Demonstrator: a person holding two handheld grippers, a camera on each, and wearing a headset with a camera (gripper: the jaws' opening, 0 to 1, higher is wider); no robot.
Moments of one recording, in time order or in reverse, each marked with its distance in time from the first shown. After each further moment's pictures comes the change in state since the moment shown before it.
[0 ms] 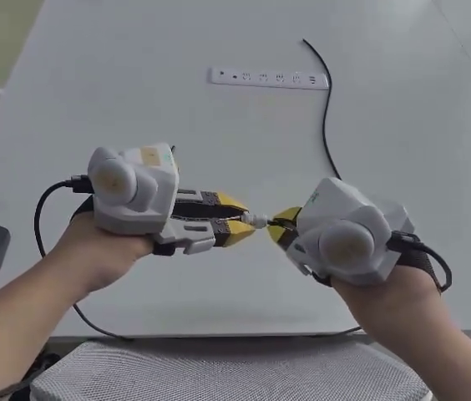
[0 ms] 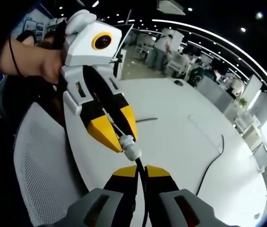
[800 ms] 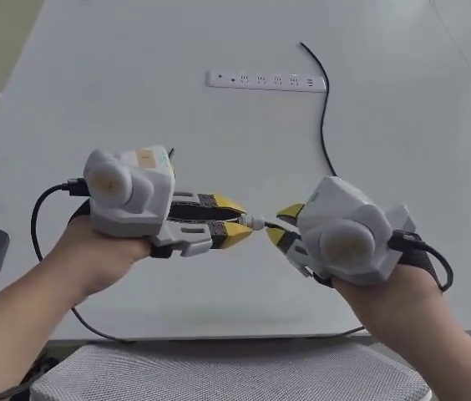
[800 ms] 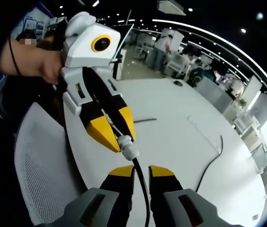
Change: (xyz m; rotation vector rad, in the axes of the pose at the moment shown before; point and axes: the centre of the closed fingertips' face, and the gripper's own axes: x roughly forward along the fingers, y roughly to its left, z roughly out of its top) left arm -0.002 -0.002 0.000 -0.011 -0.004 -0.002; right arm -0.003 0.000 0.003 -0.010 0.004 -0.003
